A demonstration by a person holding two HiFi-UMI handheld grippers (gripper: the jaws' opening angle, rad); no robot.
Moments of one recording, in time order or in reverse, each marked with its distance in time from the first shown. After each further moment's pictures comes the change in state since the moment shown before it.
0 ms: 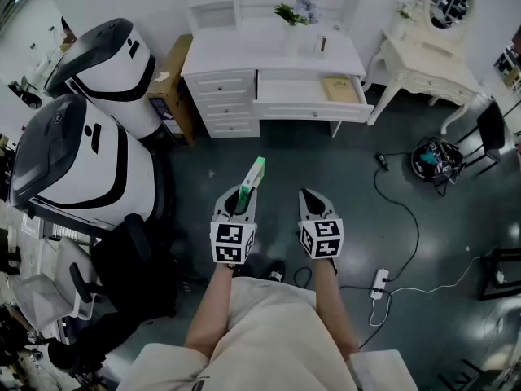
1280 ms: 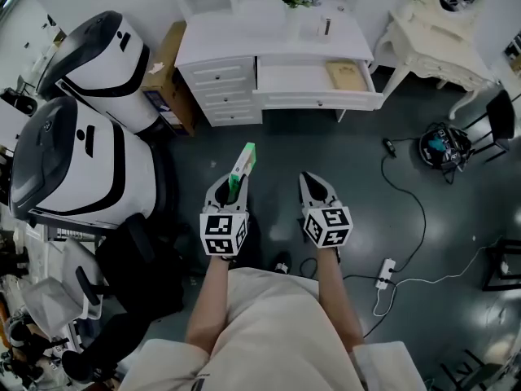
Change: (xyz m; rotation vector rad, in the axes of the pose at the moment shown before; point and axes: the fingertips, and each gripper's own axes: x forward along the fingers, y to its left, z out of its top) left arm 0.054 0.054 0.003 -0.048 0.012 0.036; right arm 0.066 -0.022 0.028 0.131 -0.103 0.068
